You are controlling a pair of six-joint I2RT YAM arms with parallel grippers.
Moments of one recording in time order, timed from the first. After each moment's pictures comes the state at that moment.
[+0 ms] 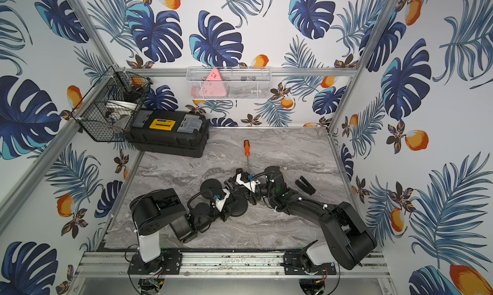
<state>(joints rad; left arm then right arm) -0.84 1.91 0.28 1.42 -0.12 -0.08 0.59 1.41 0.57 0.43 -0.73 -0.30</state>
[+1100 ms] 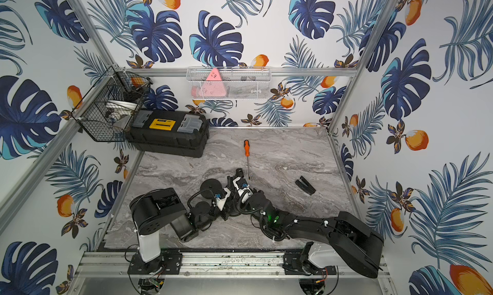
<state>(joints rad) -0.83 1.92 0.30 1.43 -0.08 -0.07 1.01 1.30 0.45 0.57 0.27 0.11</state>
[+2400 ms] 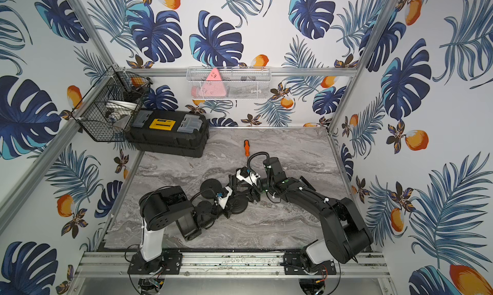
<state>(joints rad) -0.83 2.01 0.35 1.51 -0.08 -0.07 0.51 1.48 0.82 -0.04 -0.93 -0.49</state>
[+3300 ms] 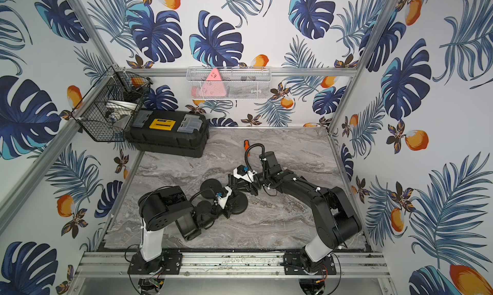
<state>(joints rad) -0.83 1.99 0.34 1.51 -0.08 -0.08 0.50 1.60 0.94 -0.12 -0.99 -0.72</state>
